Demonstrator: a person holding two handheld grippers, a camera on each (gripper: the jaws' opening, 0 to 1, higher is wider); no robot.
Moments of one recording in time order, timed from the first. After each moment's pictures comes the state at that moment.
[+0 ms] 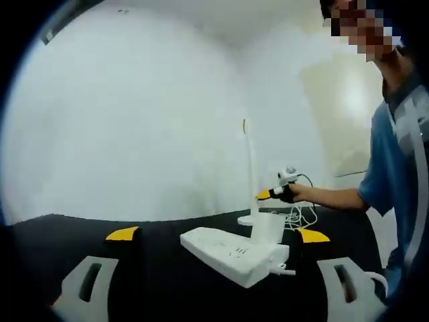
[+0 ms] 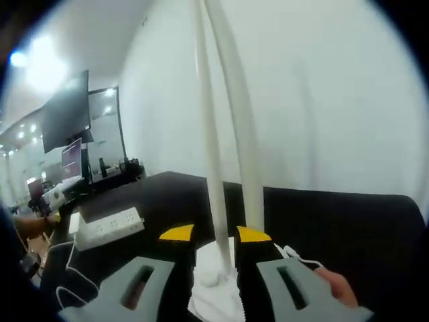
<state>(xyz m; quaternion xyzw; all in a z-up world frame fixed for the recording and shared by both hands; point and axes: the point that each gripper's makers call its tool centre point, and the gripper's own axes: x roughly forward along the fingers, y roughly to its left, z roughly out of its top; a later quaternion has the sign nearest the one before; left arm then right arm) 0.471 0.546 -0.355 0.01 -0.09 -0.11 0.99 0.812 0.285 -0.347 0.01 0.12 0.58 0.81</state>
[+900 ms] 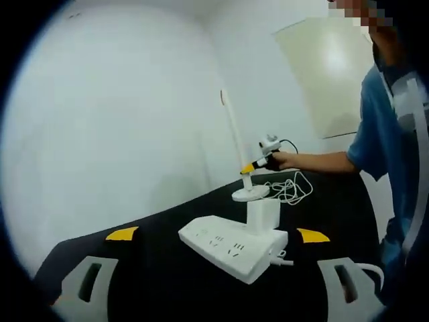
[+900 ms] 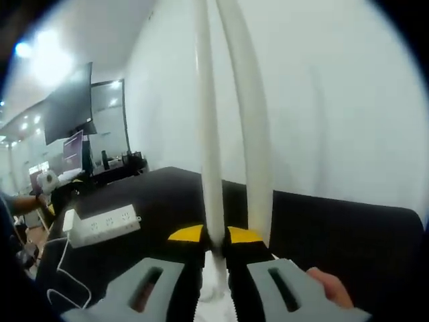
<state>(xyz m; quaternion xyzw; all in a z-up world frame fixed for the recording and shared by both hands) 0.480 0.529 -0.348 0.12 0.02 -0.13 0.98 0.827 0.301 -0.347 -0.01 0.12 0.59 0.80</state>
